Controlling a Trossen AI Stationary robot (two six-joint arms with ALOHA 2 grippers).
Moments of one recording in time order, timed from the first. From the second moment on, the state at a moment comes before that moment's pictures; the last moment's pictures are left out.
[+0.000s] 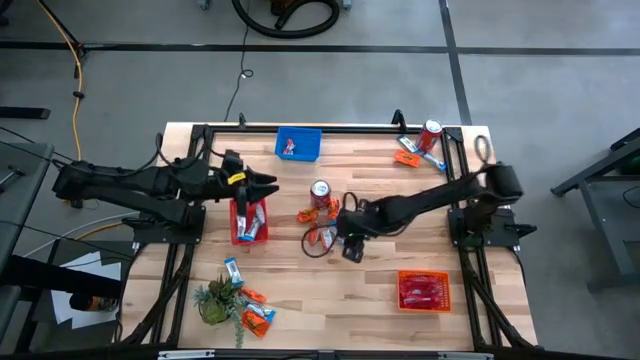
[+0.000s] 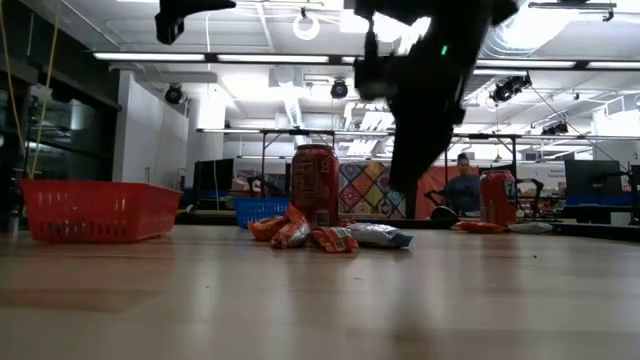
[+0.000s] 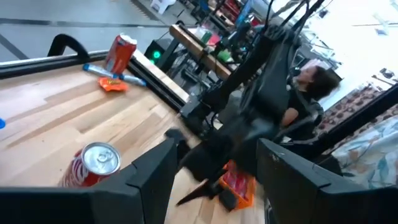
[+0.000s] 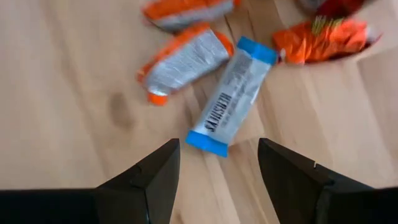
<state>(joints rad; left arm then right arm) -0.08 0.81 0.75 -0.08 -0.25 -0.69 0.17 1.77 1.19 -0.61 0.12 0.49</state>
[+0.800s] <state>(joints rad) -0.08 0.81 0.75 0.06 -0.29 -0.45 0.18 1.85 1.19 -0.66 0.26 0.56</state>
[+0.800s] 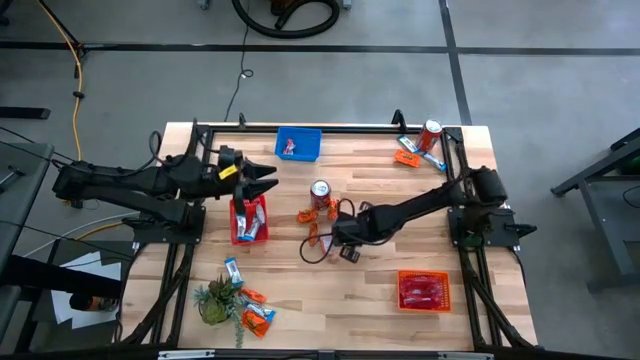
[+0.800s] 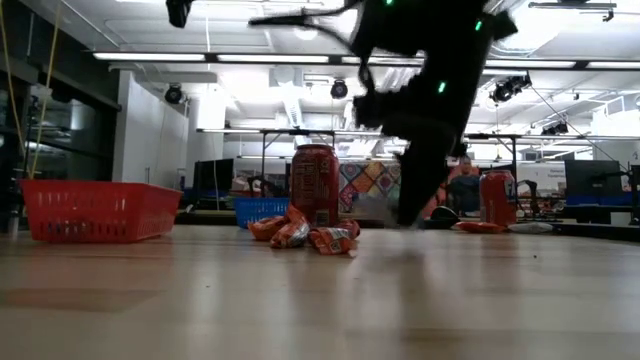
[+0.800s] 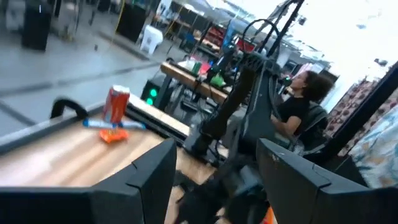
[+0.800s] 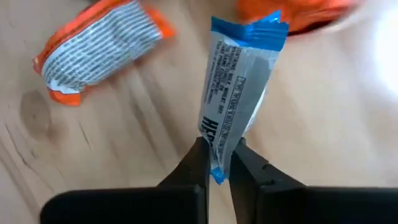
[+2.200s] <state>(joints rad) -0.04 1.28 0.75 0.65 -0.41 -0.04 0.14 1.51 1.19 0.01 0.52 0.03</state>
